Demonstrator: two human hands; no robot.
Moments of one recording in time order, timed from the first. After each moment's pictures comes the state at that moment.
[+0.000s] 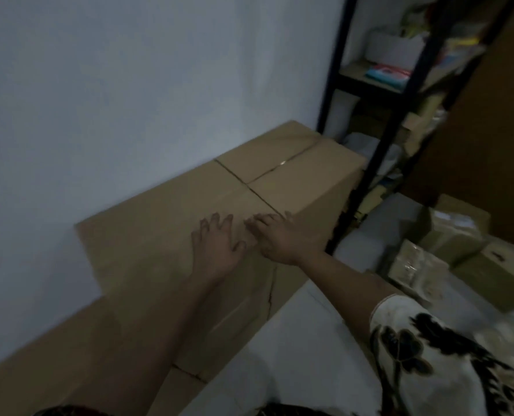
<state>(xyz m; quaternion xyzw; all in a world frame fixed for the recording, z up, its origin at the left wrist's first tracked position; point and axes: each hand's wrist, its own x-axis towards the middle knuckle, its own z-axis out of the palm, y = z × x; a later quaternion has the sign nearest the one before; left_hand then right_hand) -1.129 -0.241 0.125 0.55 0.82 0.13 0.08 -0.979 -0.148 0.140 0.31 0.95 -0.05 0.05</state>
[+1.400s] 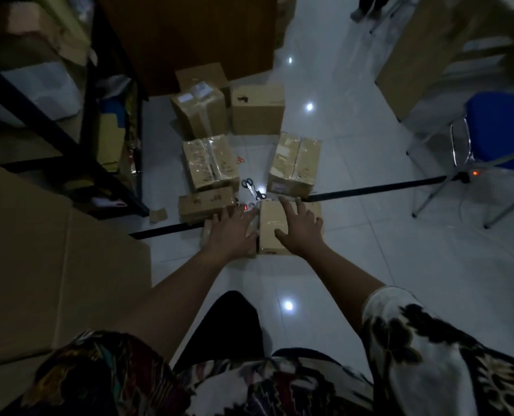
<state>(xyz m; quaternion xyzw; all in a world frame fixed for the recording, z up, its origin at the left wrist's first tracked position) -0.605 -0.148 -0.008 0.92 0.32 -0.16 0.17 -0.468 -0.259 -0.015 0.88 0.42 -0.22 -0.03</state>
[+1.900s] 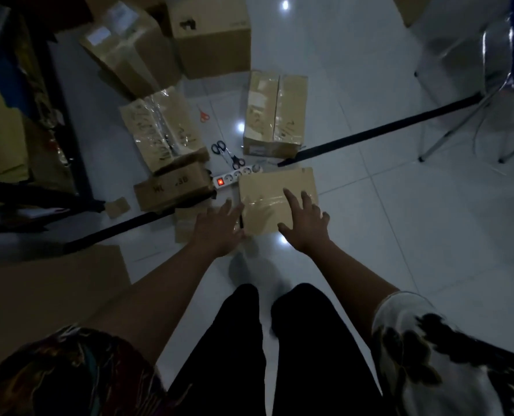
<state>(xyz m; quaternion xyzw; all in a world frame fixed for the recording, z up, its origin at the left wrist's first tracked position) -0.484 -0.056 -0.145 0.90 0.23 -0.32 0.17 -0.350 -0.213 -0.143 0.89 0.31 -0.33 -0.01</state>
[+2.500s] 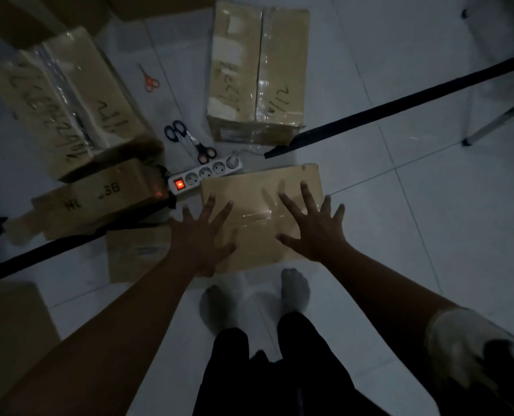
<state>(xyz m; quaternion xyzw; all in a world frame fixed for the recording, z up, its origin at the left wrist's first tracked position) -0.391 -0.020 -0.431 0.89 0.21 -0.37 0.16 -0.223 -0.209 -0.411 0.85 0.39 -0.34 0.12</state>
